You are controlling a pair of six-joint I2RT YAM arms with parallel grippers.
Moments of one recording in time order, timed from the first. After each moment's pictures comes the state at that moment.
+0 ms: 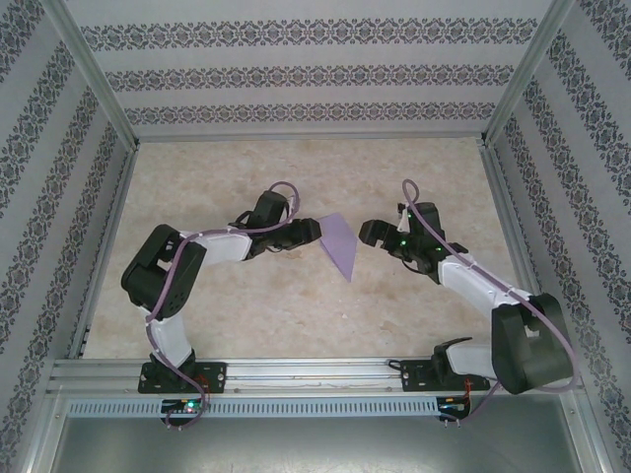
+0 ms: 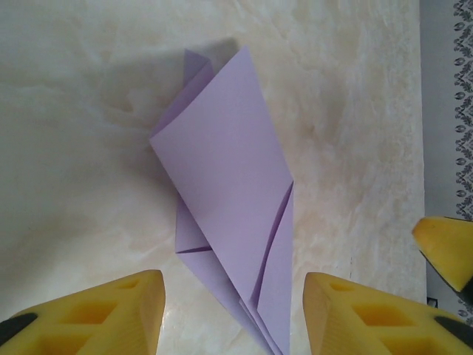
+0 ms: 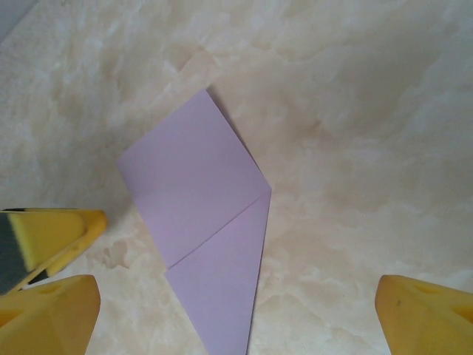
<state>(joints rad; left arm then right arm) -0.50 1.84 0.97 0.14 0.43 -0.81 0.24 1.28 0.63 -0.09 -0.33 0.63</state>
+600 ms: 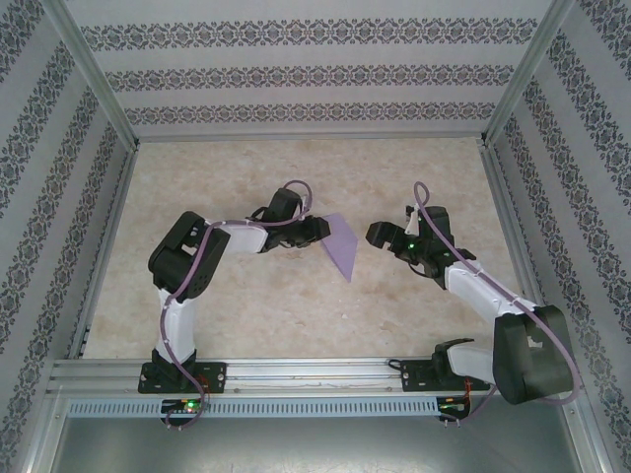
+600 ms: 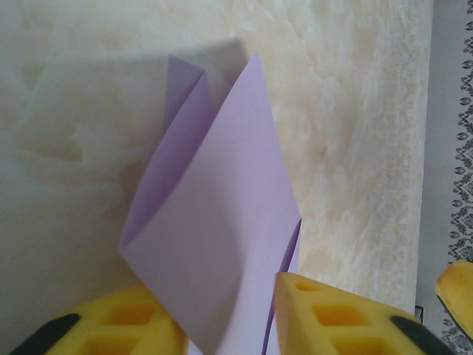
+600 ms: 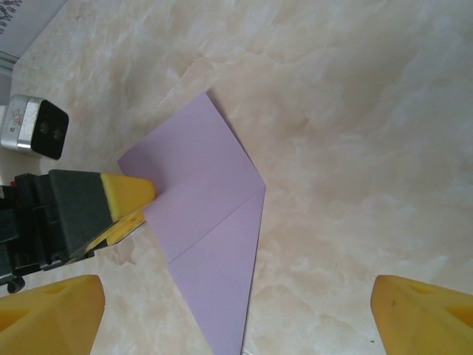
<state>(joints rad) -0.51 2.03 1.13 0.18 0.48 -0.87 0.18 1.23 0.58 -0.08 -0.40 0.63</state>
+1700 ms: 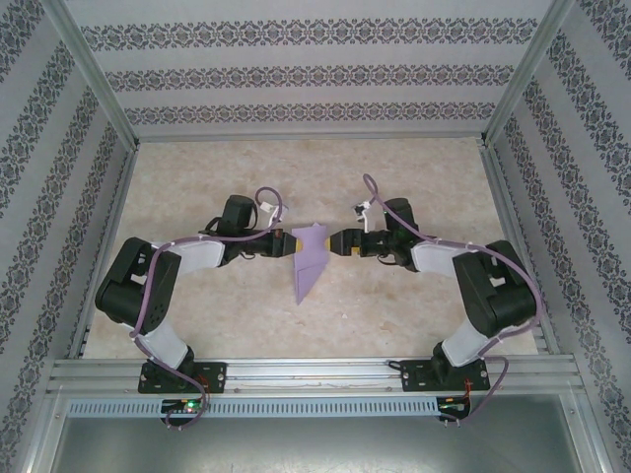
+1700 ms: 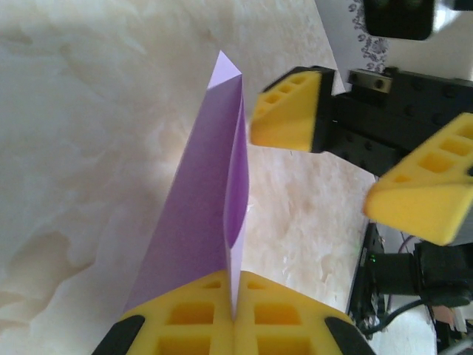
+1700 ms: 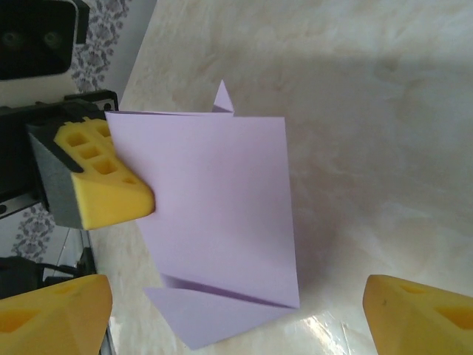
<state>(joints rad) -0.34 1.68 0.79 0.15 0.87 -0.42 0.34 1.66 0.70 0.27 -0.86 0.46</state>
